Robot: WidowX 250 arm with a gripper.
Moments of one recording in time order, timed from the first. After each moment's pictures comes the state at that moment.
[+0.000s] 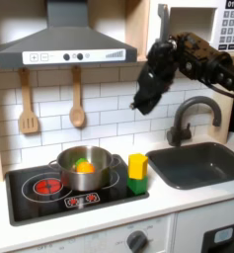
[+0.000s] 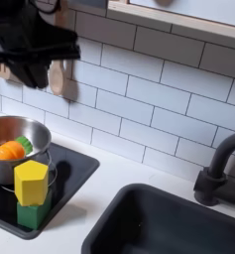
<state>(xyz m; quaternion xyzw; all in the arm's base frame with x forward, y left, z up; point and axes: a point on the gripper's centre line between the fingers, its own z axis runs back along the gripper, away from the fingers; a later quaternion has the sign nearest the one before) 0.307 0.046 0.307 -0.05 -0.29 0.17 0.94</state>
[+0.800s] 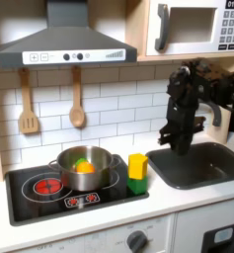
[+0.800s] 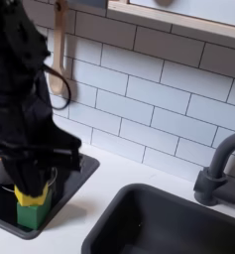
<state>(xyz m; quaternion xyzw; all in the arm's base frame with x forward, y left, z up) 0.245 0.007 0.246 -0.05 -0.12 0.05 0.99</state>
